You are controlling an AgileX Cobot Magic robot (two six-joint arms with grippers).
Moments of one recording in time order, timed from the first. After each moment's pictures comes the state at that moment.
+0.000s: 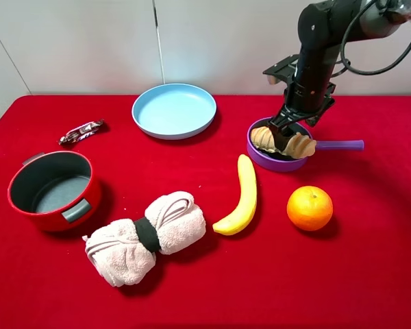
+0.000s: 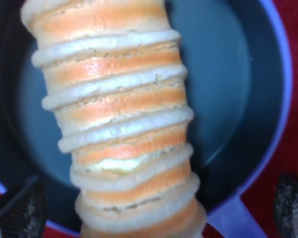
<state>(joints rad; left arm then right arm) -0.15 -0.01 -0.50 0.00 1.06 0.15 0.34 2.12 -1.56 -0.12 1.02 -0.30</state>
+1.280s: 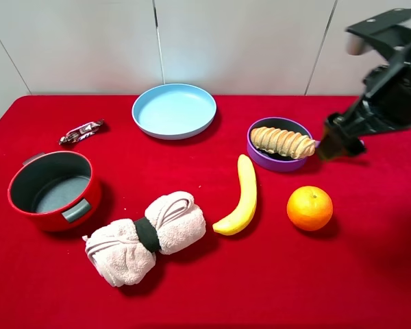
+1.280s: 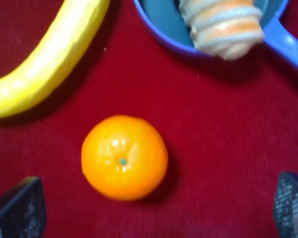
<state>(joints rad) -0.15 -0.01 -0.50 0.00 1.06 0.15 0.38 1.26 -0.90 -0.01 0.93 -0.18</state>
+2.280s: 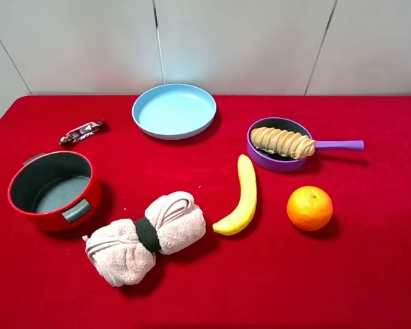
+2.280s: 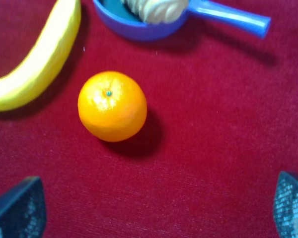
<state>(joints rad) -0.15 -0.01 -0.50 0.00 1.06 0.15 0.30 0.47 -0.59 -0.01 1.05 -0.04</state>
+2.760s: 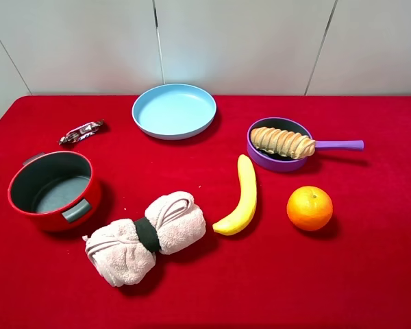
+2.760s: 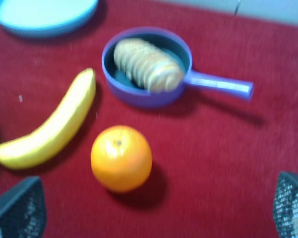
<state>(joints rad) -0.15 -0.01 -0.50 0.00 1.06 0.15 0.30 0.09 -0.50 0.01 1.03 -0.04</state>
